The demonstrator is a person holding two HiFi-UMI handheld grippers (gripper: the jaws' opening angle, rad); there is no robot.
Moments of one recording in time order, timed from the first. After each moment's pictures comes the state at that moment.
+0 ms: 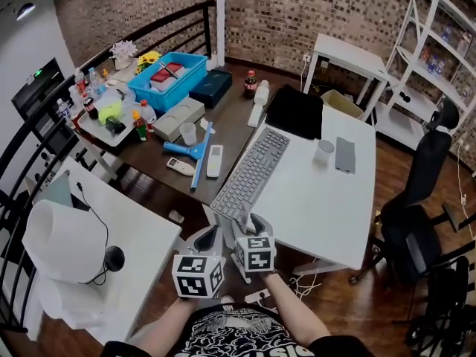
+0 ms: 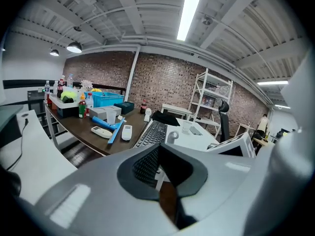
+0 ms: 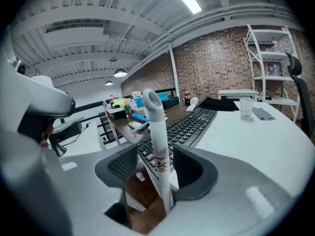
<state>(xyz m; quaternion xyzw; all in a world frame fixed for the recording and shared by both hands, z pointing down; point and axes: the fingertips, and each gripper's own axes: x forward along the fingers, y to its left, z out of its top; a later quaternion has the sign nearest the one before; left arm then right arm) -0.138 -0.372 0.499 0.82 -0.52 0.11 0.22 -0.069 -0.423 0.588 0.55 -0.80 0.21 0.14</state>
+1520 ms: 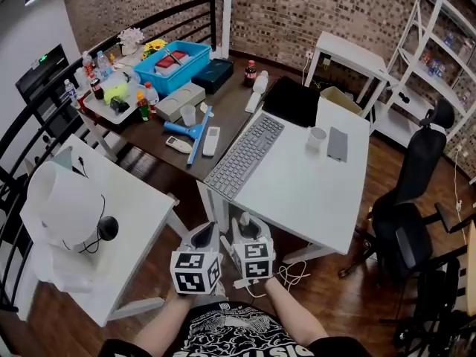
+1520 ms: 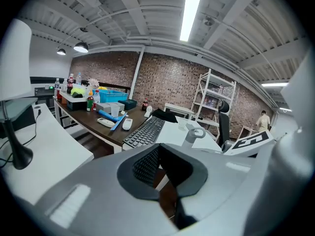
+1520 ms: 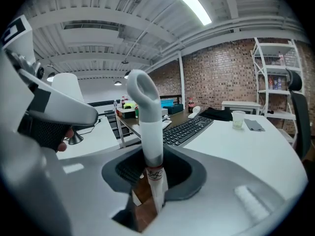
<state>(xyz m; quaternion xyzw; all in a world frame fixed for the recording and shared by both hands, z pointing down) -0.120 -0.292 0.499 0.80 -0.54 0.11 0.23 -0.052 -0.327 0.553 0.53 -0.82 0.14 0.15</state>
